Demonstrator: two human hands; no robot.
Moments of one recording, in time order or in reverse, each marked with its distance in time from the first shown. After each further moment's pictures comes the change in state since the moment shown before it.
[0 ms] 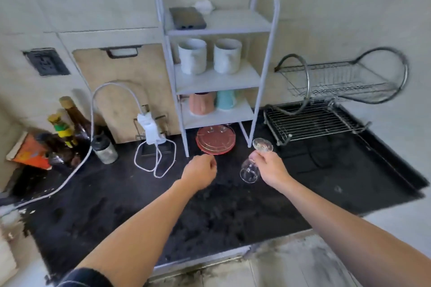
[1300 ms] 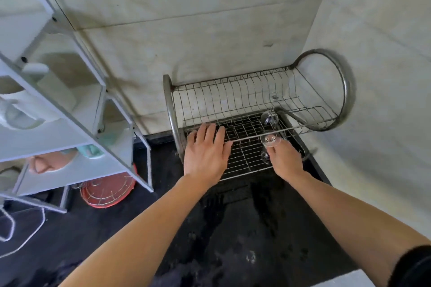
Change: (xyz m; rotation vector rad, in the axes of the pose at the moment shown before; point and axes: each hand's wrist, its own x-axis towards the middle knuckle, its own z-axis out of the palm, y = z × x) left_hand 0.283 0.353 0.139 0.468 0.414 0.250; right_hand 0.281 0.293 -0.296 -0.385 0.152 -0.003
